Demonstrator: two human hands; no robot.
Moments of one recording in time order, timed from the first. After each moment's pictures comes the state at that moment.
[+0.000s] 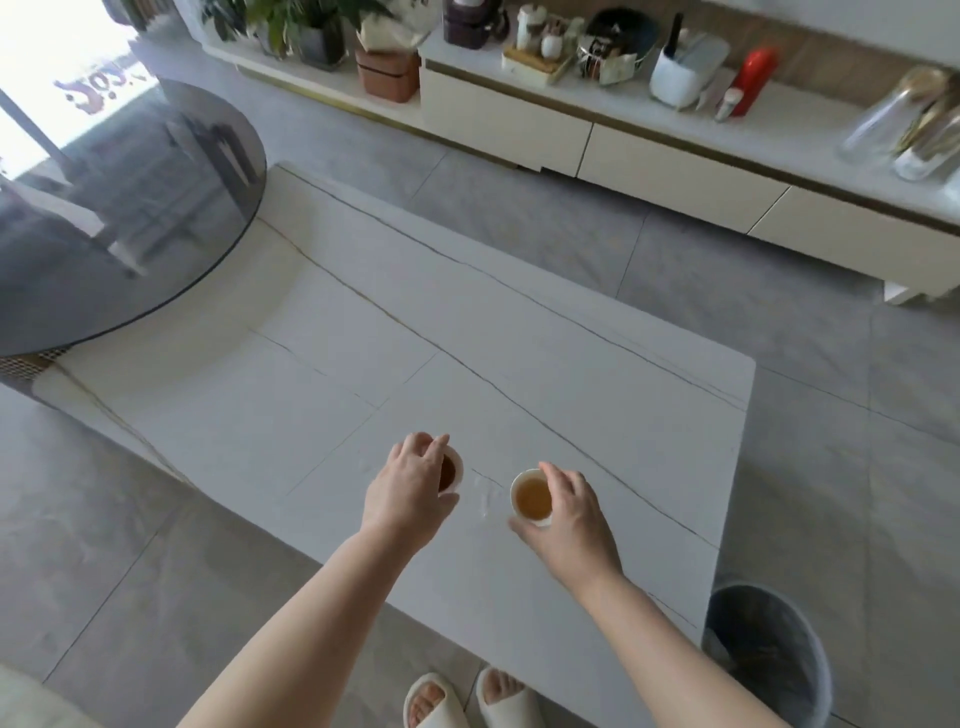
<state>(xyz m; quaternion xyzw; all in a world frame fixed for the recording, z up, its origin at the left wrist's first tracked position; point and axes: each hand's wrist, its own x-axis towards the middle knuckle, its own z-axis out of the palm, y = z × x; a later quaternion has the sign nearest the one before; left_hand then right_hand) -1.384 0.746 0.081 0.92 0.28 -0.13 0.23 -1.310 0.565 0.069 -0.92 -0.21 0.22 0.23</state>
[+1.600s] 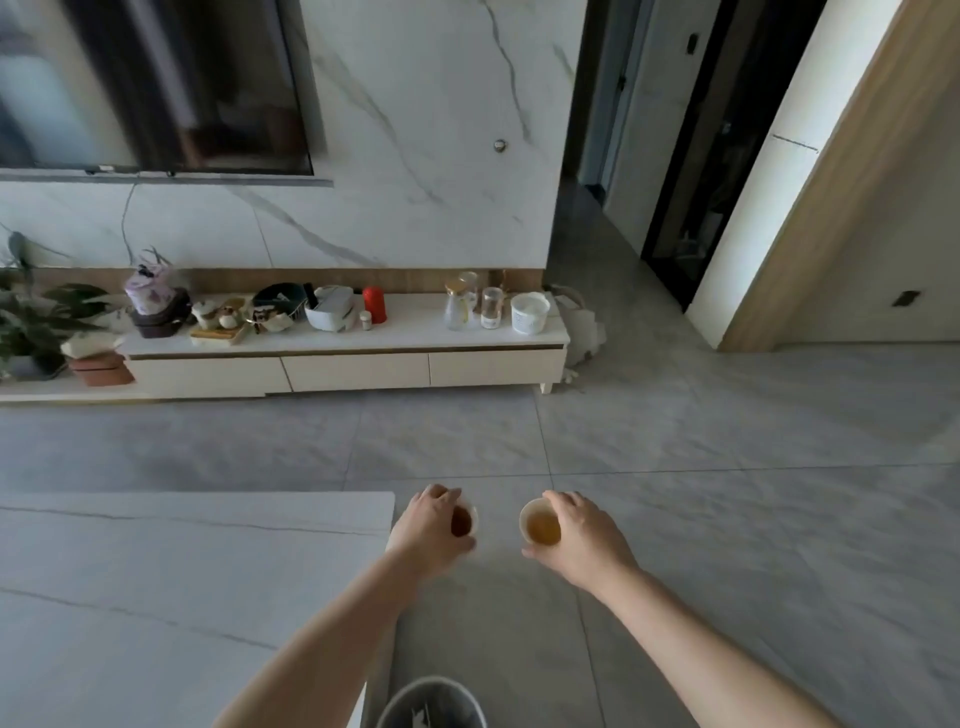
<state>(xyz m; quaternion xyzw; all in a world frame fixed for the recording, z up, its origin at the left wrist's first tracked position) -1.139 0.195 0.340 0.96 0.03 -0.11 0.24 -1.139 -0.015 0.360 -0.98 -0.11 0.07 0.18</state>
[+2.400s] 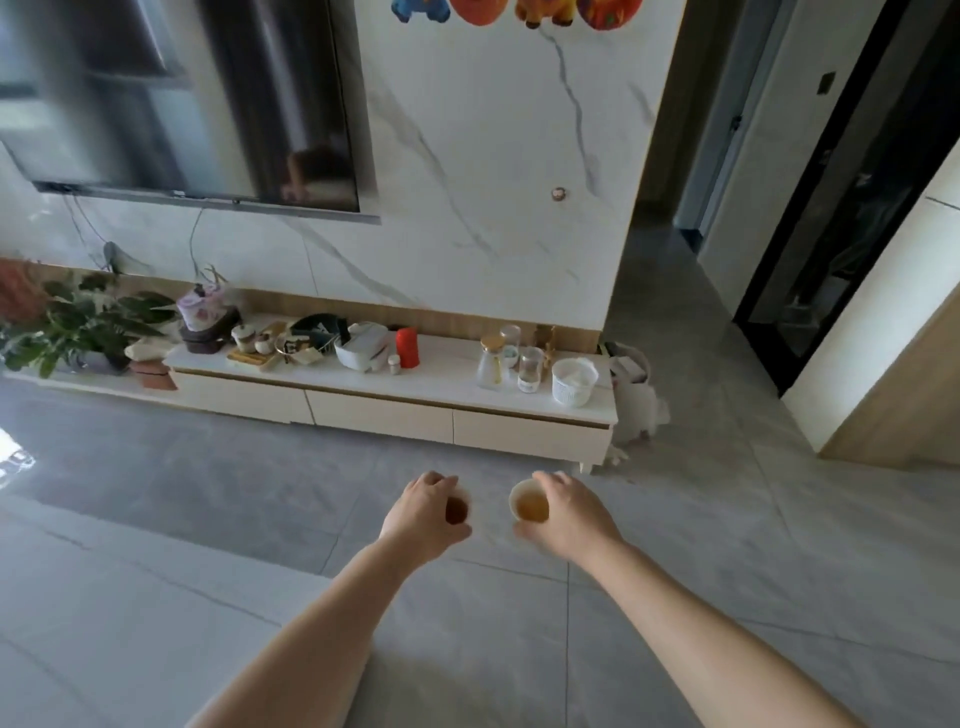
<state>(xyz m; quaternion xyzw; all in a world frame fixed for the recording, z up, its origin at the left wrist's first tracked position) -0.871 0.133 0.369 0.96 0.13 -0.03 0.25 -0.811 -0.064 0.387 -0.95 -0.23 0.08 0.18</state>
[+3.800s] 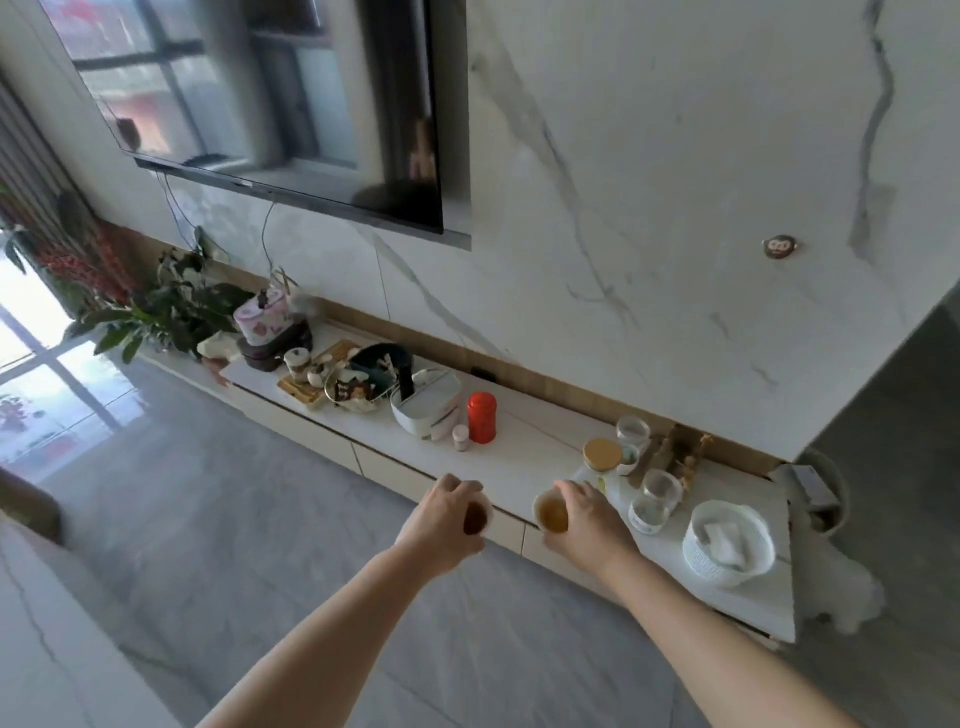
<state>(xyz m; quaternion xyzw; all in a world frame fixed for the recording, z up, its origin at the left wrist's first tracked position) -0.418 0.372 0.339 0.93 0.24 -0.02 0.28 -0.296 0.204 0.341 -0.91 -0.34 0.17 0.19</state>
